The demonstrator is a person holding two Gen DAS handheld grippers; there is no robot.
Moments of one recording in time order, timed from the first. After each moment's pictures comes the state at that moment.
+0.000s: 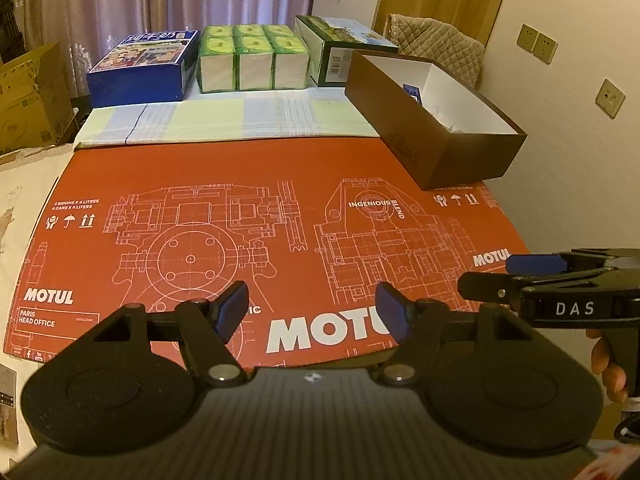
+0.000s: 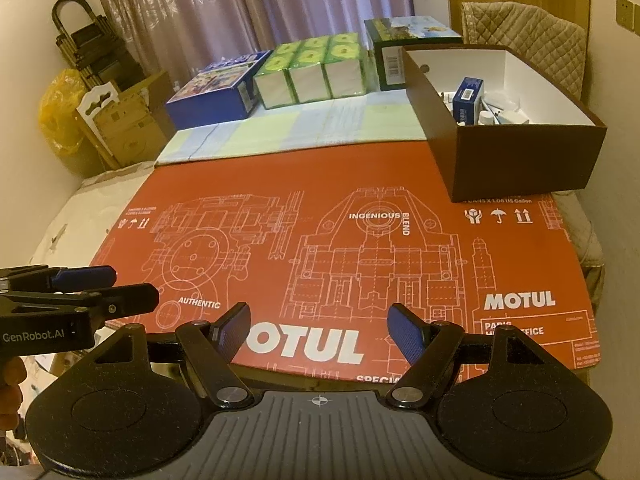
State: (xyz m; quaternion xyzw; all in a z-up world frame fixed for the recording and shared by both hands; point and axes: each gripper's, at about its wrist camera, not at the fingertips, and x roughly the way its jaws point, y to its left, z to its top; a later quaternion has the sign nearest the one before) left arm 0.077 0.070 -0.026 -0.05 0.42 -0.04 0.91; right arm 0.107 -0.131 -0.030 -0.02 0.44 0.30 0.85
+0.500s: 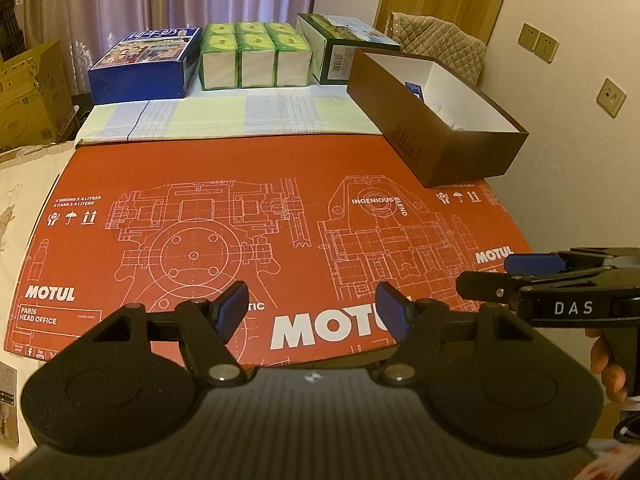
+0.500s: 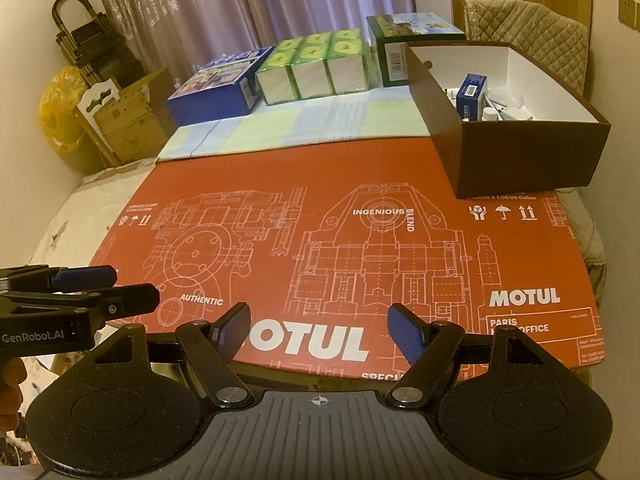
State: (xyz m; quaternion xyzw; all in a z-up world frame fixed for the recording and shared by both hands) left arm 0.076 0.073 -0.028 -0.05 0.42 -0.04 0.91; right arm 0.105 -0.126 -0.032 -0.02 0.44 0.30 0.84
